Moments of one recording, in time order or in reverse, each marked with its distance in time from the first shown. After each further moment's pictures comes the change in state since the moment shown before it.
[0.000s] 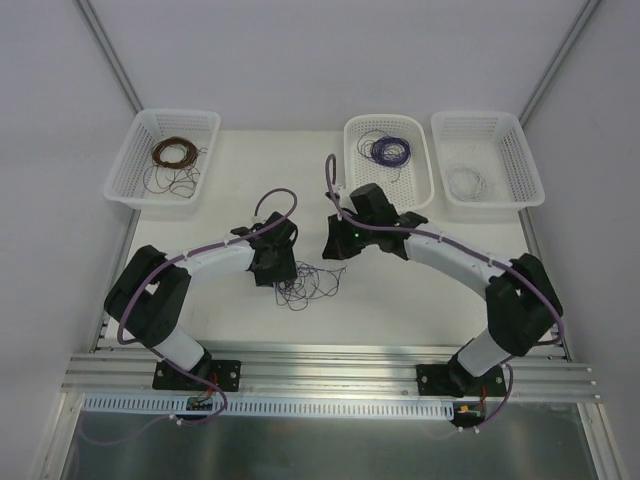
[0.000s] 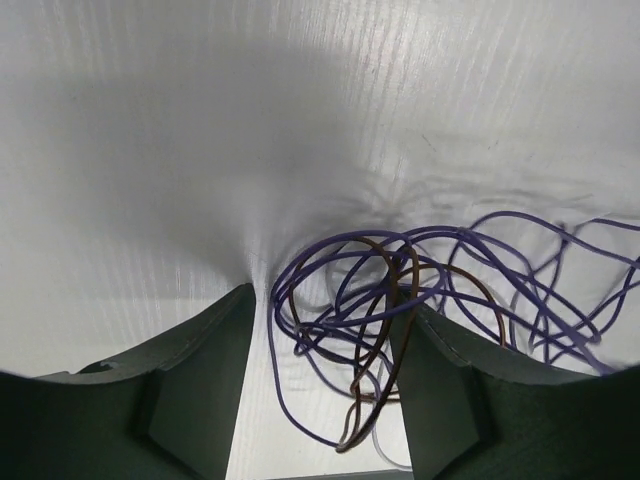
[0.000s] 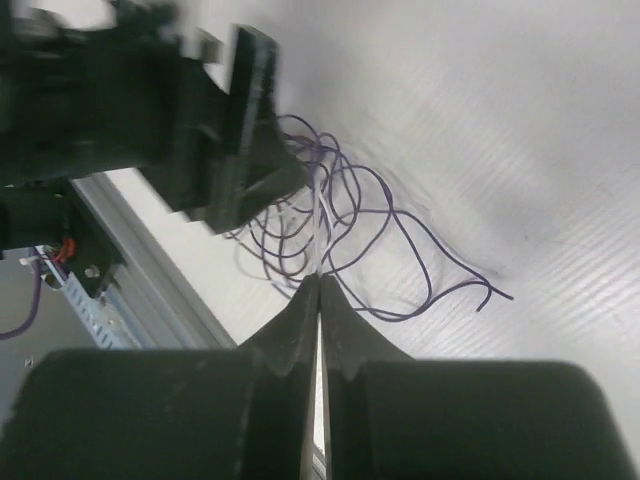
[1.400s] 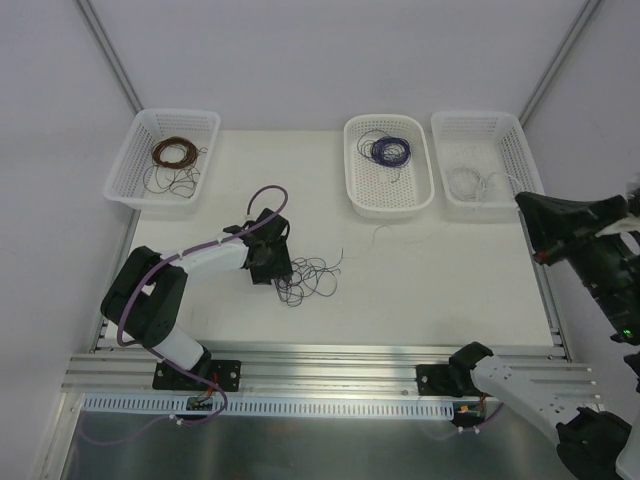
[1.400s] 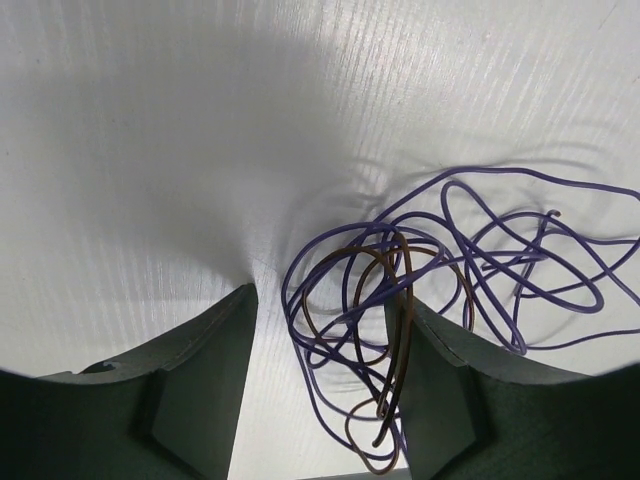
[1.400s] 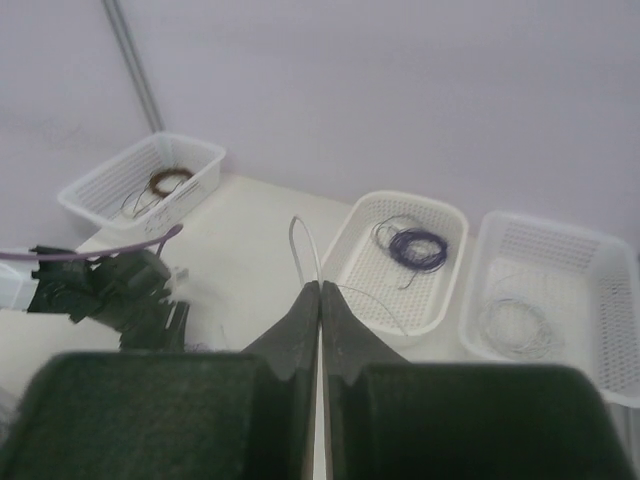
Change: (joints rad) left arm 0.065 -0.011 -0.018 0.026 0.042 0.000; right arm -0.154 -0.809 0.703 -0.653 0.486 -0.284
